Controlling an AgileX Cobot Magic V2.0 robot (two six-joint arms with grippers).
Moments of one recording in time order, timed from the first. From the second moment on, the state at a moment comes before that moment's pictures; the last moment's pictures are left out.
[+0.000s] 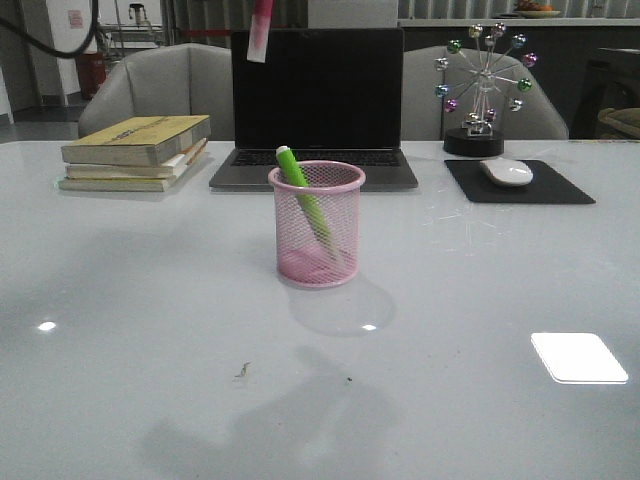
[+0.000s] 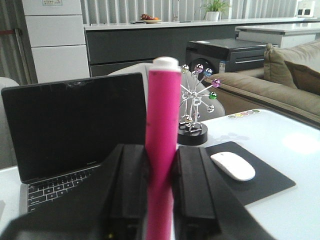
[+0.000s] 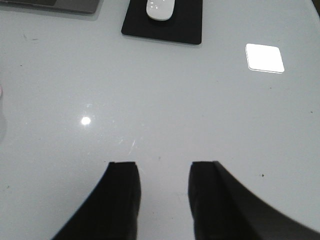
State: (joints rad) left arm -0.59 1.73 -1.11 -0.13 -0.60 0.09; right arm -0.07 0.76 -0.61 0.08 0.47 -0.11
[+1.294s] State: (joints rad) left arm -0.63 1.94 -1.07 0.01 -0.79 -0.06; right arm -0.07 0.76 -0.61 0.08 0.47 -0.11
